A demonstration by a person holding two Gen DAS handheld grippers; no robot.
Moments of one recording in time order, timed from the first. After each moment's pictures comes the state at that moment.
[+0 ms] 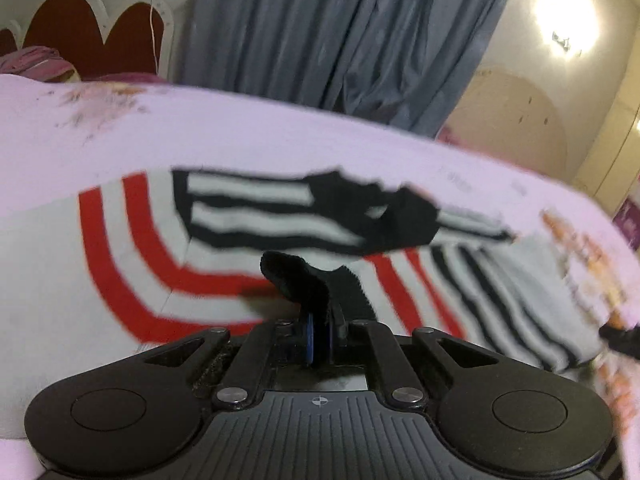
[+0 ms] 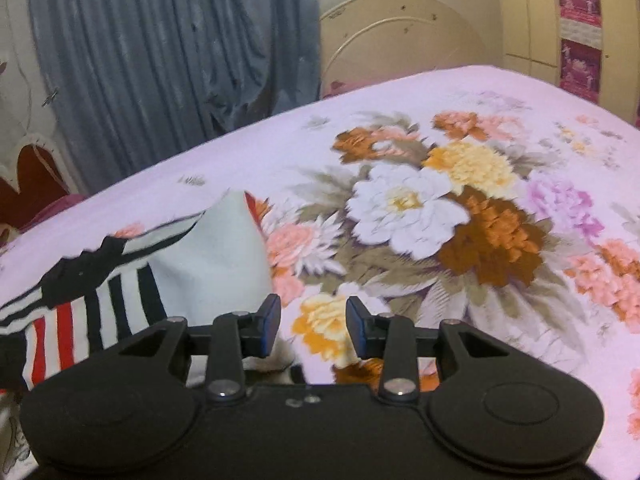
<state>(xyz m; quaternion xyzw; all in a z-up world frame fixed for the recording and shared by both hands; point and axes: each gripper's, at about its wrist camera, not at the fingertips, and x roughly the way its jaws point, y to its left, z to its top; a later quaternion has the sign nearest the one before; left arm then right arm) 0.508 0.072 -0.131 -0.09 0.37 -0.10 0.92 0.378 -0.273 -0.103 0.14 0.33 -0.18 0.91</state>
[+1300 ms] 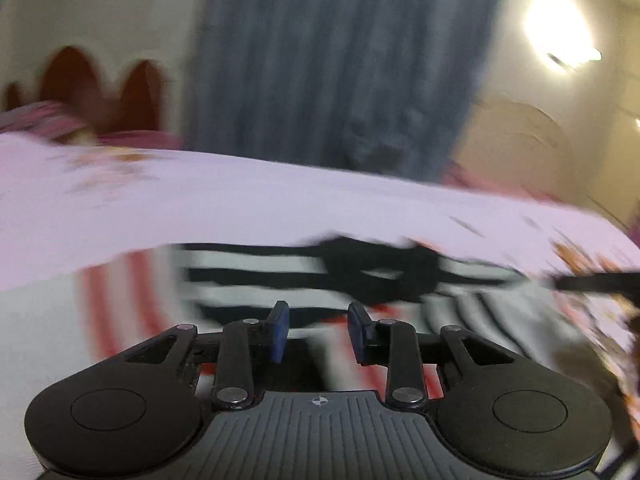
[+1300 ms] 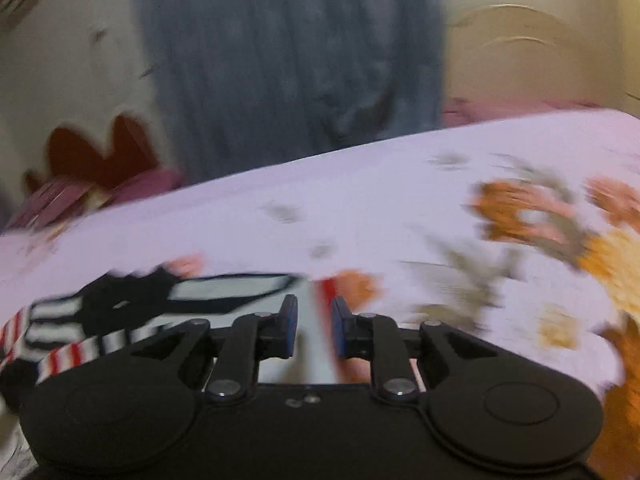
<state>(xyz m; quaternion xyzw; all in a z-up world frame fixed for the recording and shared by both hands) 0.526 0.038 -0.113 -0.05 0.29 -0.10 0.95 0.505 -0.271 -0.102 0.06 0.34 0.04 0.94</state>
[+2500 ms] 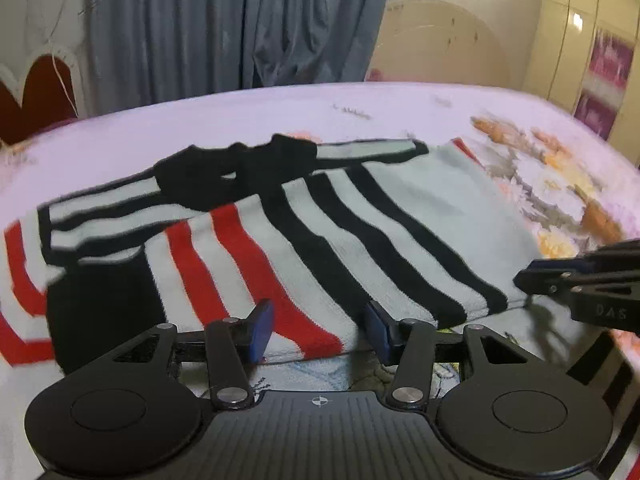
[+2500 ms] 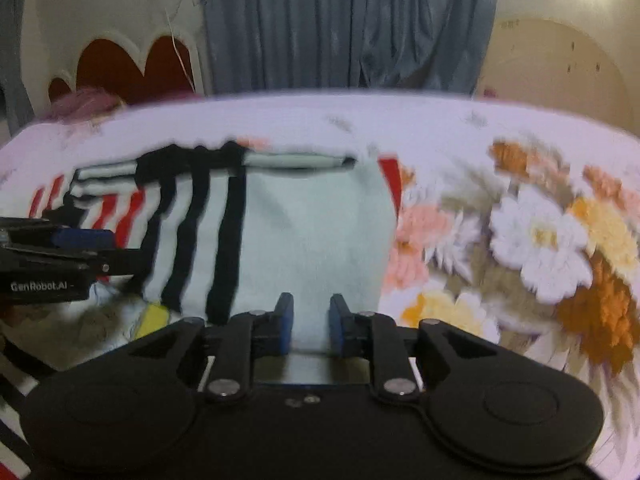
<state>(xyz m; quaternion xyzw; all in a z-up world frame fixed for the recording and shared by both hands) 0.502 -0.031 -0.138 0.03 0.36 -0.19 0.91 0.391 -0.232 -0.117 -0.03 0.41 0.02 0.91</state>
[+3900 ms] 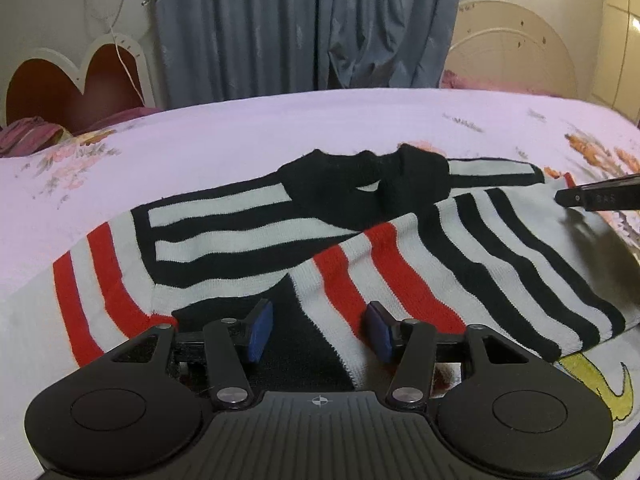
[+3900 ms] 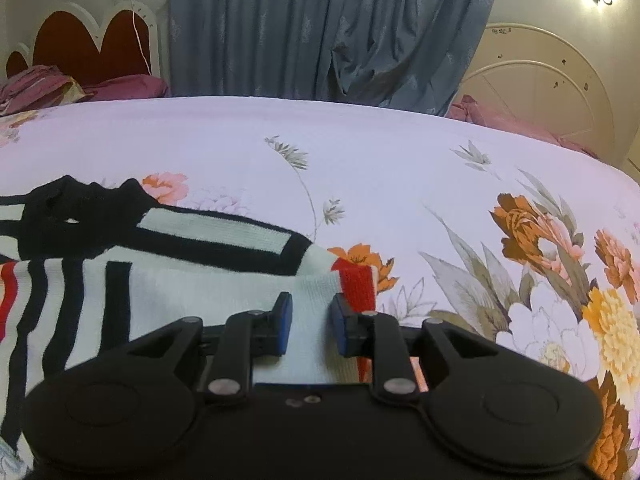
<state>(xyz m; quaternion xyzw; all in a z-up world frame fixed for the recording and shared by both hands) 0.548 0.019 -0.139 0.05 0.38 -0.08 0.92 0.527 -0.246 -0.124 -0.06 0.40 -0.03 0.91</state>
